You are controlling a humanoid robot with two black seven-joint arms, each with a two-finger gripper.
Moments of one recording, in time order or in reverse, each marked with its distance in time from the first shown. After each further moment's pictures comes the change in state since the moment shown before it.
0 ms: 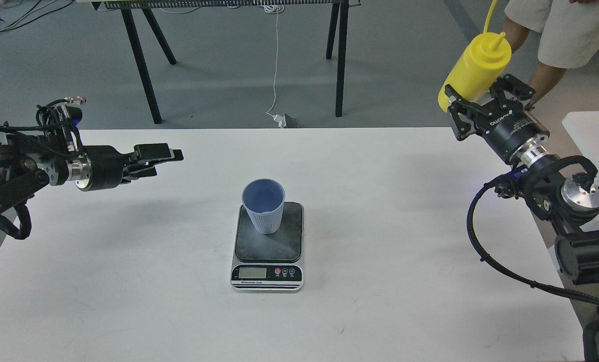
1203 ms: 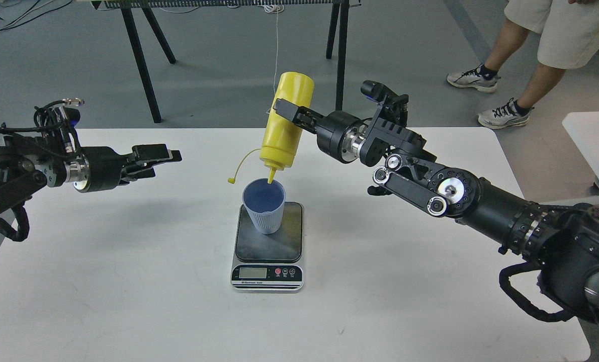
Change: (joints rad) left arm 0.005 0.008 0.000 -0.005 -0.004 0.000 0.000; right arm 0.580 0.329 -0.870 -0.115 -1.631 -0.395 0.457
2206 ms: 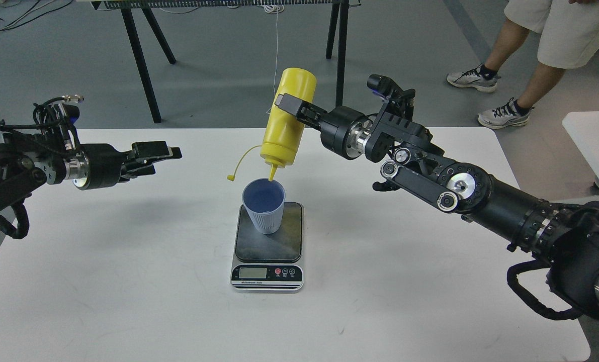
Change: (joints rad) left arm -0.008 0.001 -0.001 -0.001 -0.002 0.000 0.000; right arm 0.001 -0.024 -0.009 0.039 -0.005 0.032 -0.002
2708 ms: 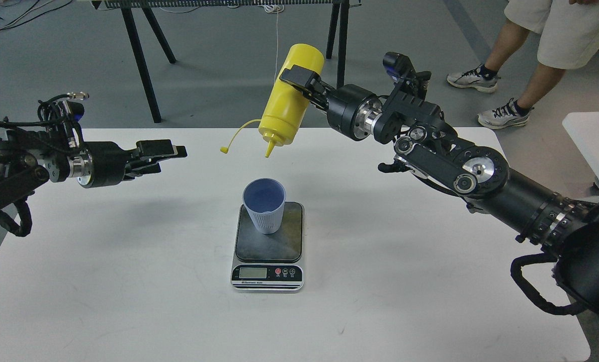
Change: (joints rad) left arm -0.010 0.008 0.002 -0.028 0.002 0.000 0.000; right arm 0.001 -0.044 0.108 0.044 0.068 0.062 -0.041
